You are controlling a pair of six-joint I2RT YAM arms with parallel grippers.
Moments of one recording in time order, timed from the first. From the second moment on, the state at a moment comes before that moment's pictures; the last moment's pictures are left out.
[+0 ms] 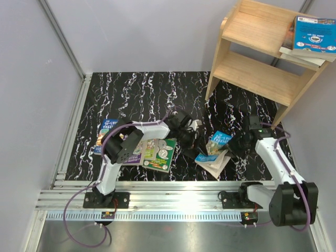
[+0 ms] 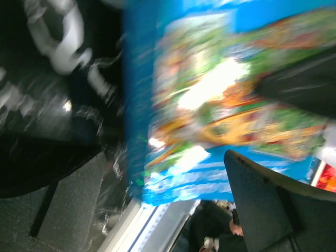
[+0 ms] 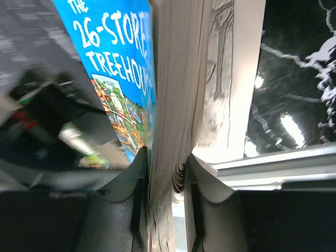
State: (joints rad) left arm -0.85 2.13 1.38 -0.21 0.80 -0.76; right arm 0.06 1.15 0.72 -0.84 -0.27 0.91
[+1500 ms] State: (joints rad) left arm -0.64 1.93 1.40 0.28 1.09 -1.21; right arm 0.06 0.90 0.68 -0.42 -0.61 1.18
